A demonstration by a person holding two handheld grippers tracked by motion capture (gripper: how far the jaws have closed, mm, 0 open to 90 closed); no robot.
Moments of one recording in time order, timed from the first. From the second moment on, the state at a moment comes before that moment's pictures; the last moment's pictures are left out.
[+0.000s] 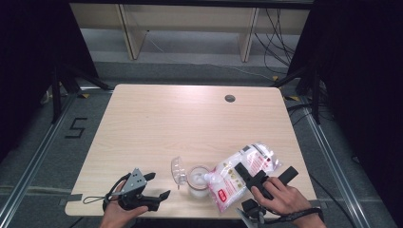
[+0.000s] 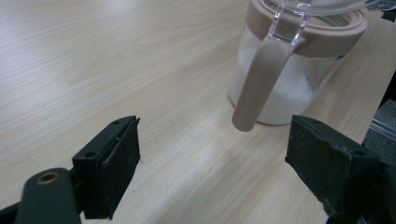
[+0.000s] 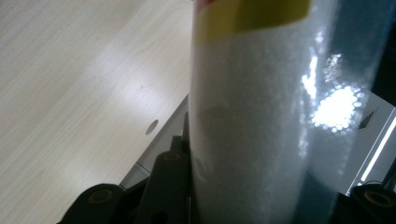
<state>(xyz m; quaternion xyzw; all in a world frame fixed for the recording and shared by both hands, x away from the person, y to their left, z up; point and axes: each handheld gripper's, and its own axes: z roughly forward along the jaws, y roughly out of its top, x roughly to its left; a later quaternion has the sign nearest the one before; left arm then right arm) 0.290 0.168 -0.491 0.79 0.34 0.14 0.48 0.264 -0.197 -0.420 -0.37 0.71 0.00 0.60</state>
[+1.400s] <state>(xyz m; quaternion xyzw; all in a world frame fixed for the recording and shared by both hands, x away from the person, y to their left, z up) 0.290 0.166 -0.492 0.79 0.34 0.14 0.49 0.270 -0.202 -0.424 -0.33 0.73 0.06 0.59</state>
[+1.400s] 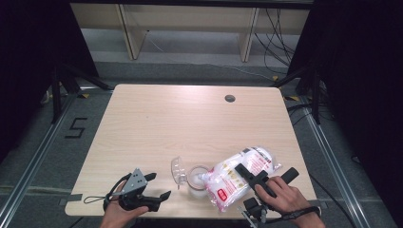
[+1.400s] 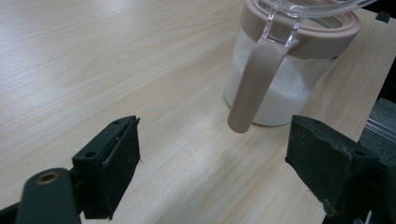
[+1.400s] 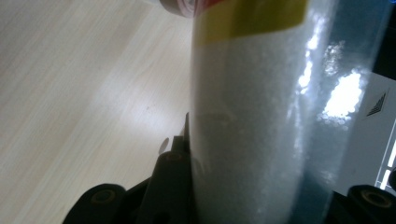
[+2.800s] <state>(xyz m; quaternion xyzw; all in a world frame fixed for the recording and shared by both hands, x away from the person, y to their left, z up) 0.290 0.166 -0.491 0.79 0.34 0.14 0.49 0.283 -0.214 -0.429 -0.22 0.79 0.22 0.53</state>
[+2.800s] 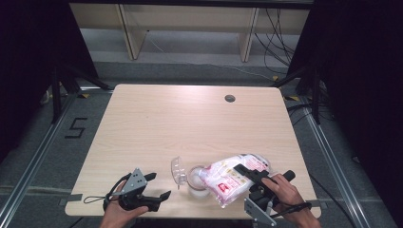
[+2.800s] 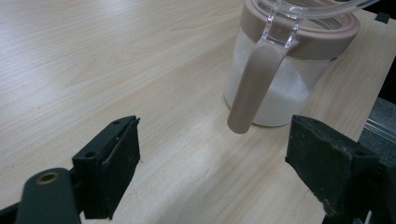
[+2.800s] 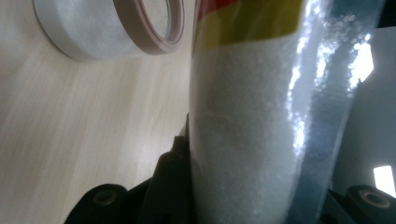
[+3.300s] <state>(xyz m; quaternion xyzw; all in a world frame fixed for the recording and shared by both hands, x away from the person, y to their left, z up) 0.290 0.166 -0.491 0.79 0.34 0.14 0.49 0.290 -0.219 -0.435 -0.18 0.80 0.28 0.50</state>
